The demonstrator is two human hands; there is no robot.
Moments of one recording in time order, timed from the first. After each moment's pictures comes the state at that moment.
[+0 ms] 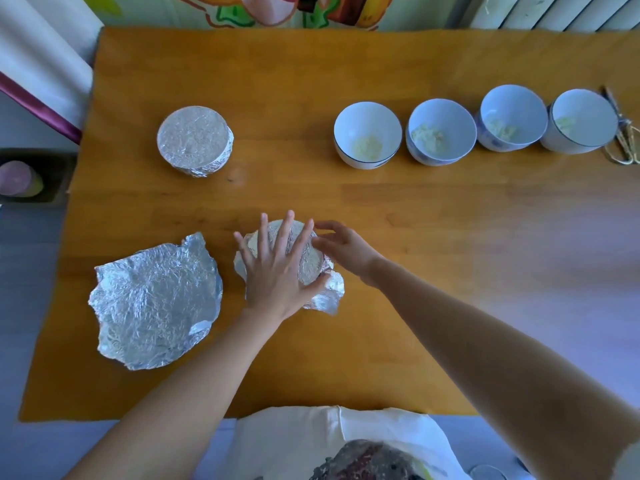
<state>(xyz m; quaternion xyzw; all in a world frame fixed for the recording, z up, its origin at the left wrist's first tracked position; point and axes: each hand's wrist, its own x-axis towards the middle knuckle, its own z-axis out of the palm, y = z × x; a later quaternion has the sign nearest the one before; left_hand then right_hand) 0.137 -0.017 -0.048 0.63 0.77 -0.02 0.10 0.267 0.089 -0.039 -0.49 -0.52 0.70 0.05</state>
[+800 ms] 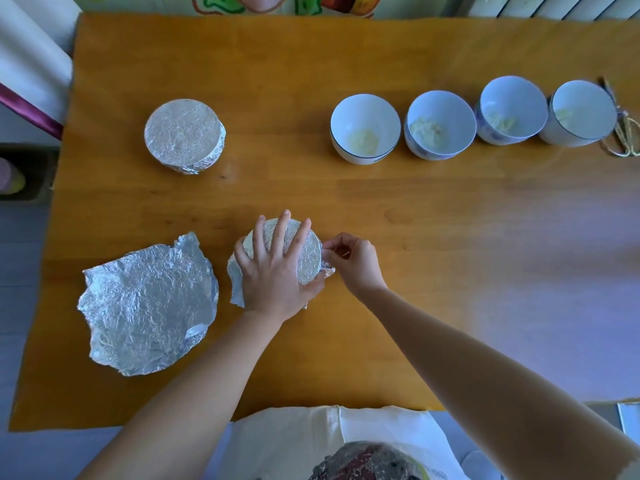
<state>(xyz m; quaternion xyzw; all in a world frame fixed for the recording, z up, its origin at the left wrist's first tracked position) 0.138 -0.017 -0.054 0.62 0.78 -0.01 0.08 0.279 0.060 -0.059 -0.57 -0.57 0.56 0.18</state>
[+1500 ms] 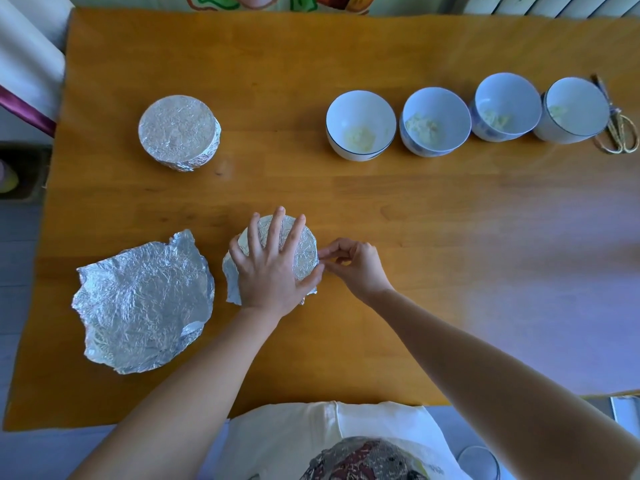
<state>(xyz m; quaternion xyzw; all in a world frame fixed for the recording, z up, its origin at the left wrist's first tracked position) 0.139 -0.017 -0.056 0.61 0.79 -0.01 0.07 0.297 0.056 -0.058 -0.50 -0.64 0.56 0.17</state>
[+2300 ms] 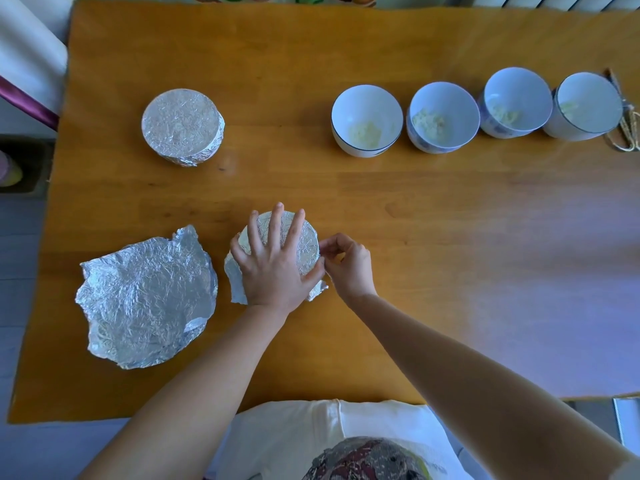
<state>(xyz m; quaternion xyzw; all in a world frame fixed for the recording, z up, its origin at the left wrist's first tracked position) 0.145 -0.014 -0.053 0.57 0.82 -0.01 0.08 0.269 0.041 -0.060 -0.59 -0.58 0.52 0.19</state>
